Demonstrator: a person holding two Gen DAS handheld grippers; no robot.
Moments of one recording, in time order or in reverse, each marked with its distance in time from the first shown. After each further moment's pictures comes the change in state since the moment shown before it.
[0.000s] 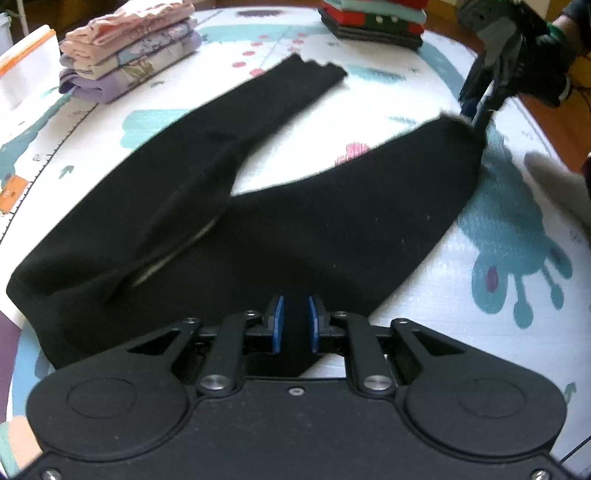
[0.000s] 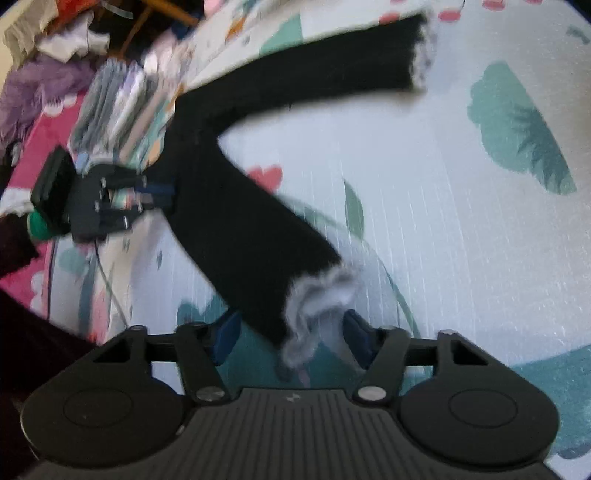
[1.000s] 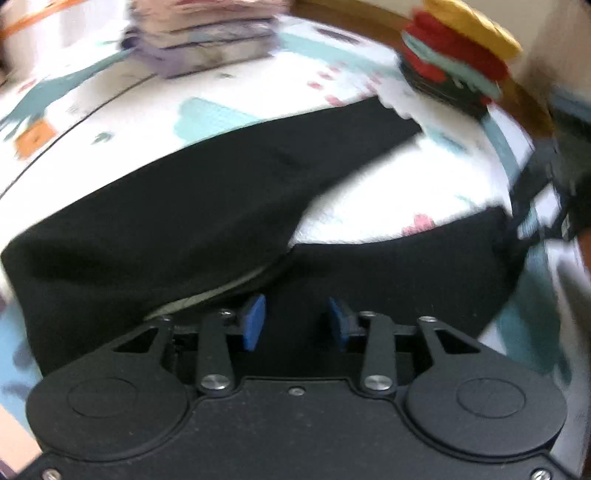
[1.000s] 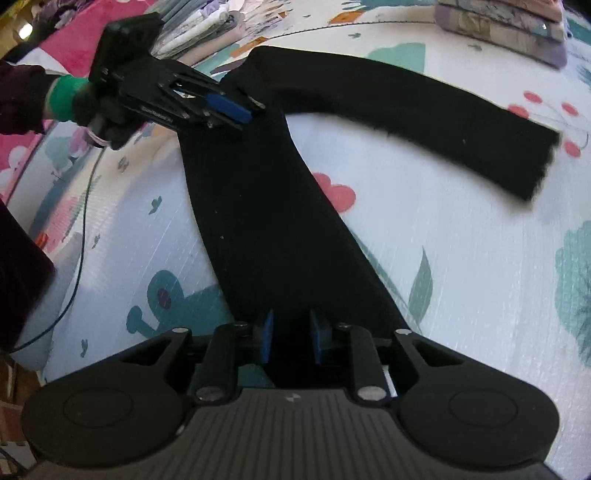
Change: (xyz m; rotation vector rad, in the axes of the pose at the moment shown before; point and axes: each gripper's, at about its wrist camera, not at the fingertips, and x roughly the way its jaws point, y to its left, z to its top) left arm 0.015 0.041 0.024 -0.216 -0.054 0.016; right arm 0.039 0.059 0.005 -0.496 0.010 -0.155
